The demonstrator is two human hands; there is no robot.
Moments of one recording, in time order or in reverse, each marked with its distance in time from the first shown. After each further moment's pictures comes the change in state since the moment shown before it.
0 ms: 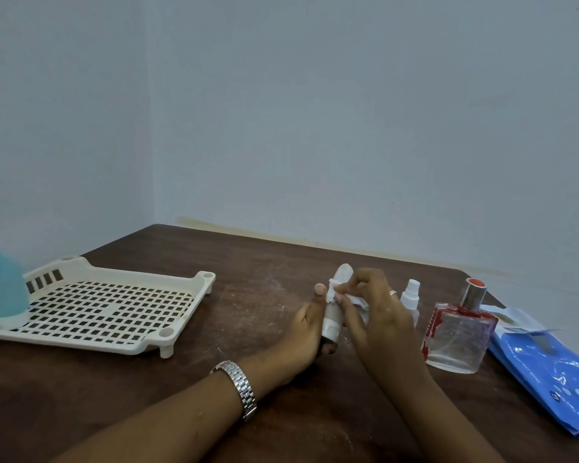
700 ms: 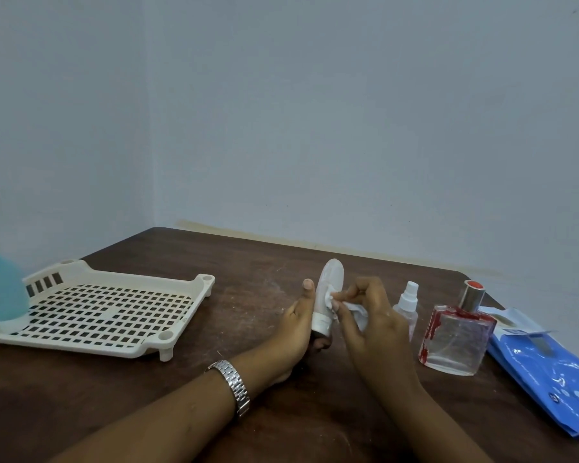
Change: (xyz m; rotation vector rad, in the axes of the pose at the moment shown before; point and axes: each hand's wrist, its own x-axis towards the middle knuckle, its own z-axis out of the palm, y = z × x) left_hand 0.001 0.005 -0.006 -0.125 0.092 -0.074; right_hand -0.004 -0.002 0.006 0.127 0.032 0.088
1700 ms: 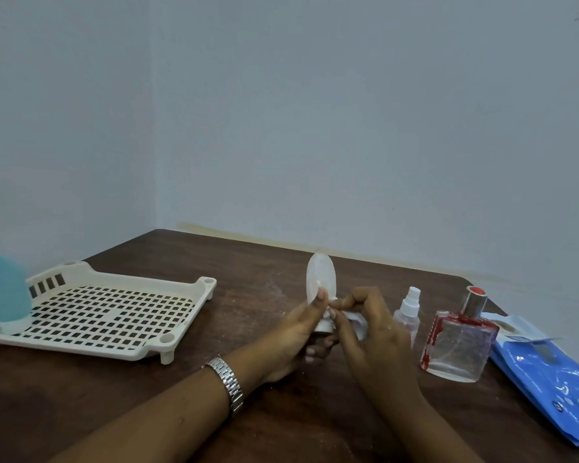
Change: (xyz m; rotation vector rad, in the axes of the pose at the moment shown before) left_hand 0.000 0.005 -0.015 -0.119 -0.411 0.016; right_hand -0.002 -0.008 -0.002 0.025 0.000 -0.083
